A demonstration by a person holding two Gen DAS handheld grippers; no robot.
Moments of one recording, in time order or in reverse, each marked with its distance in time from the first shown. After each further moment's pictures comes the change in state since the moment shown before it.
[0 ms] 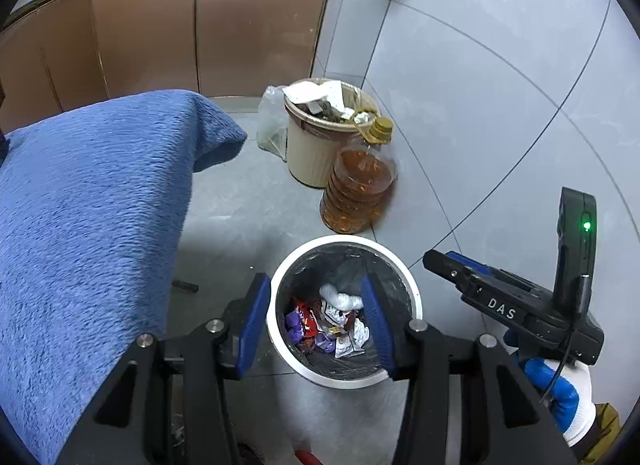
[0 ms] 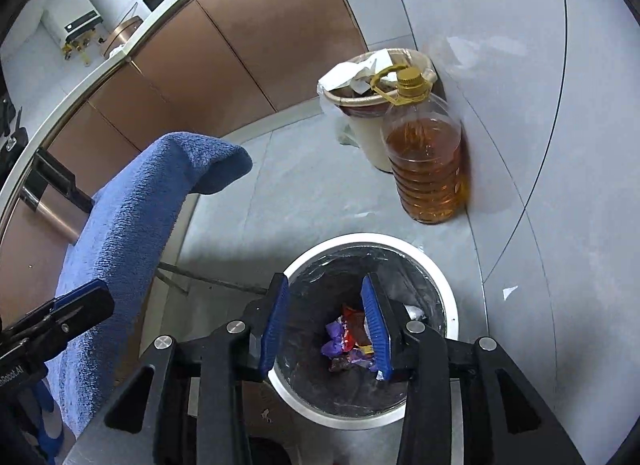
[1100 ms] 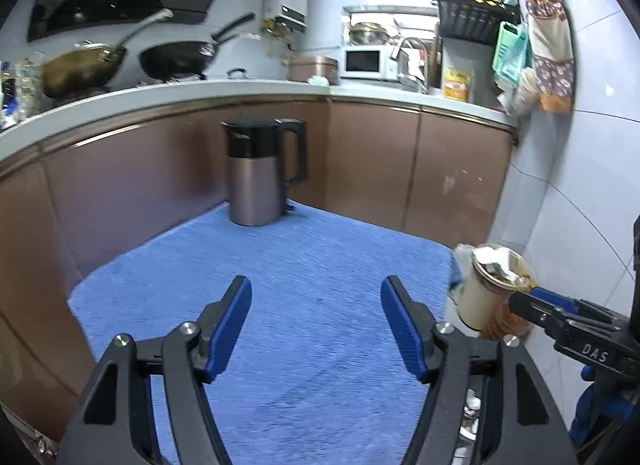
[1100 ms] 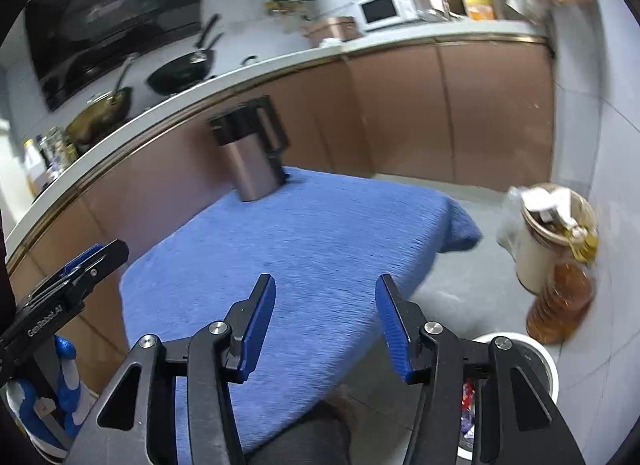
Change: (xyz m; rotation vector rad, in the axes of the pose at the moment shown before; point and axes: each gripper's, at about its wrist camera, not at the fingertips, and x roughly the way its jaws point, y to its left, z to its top) left arm -0.270 0.109 -0.109 -0.315 -0.545 0.599; right arm -0.132 0.253 -0.041 -0.527 -0.145 0.363
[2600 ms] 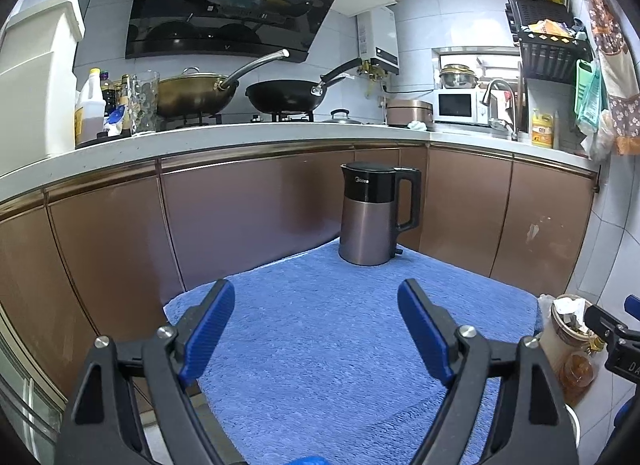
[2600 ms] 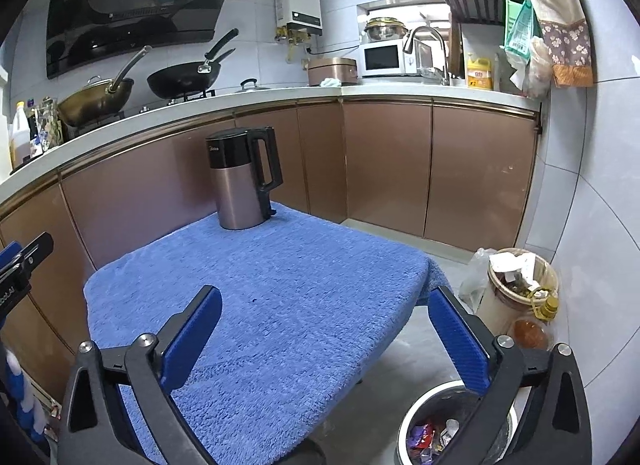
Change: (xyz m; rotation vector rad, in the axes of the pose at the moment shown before) left arm -0.041 0.064 0.001 -0.093 -0.143 0.321; right arm -0.011 0.056 0.015 -0.140 -0.136 -0.183
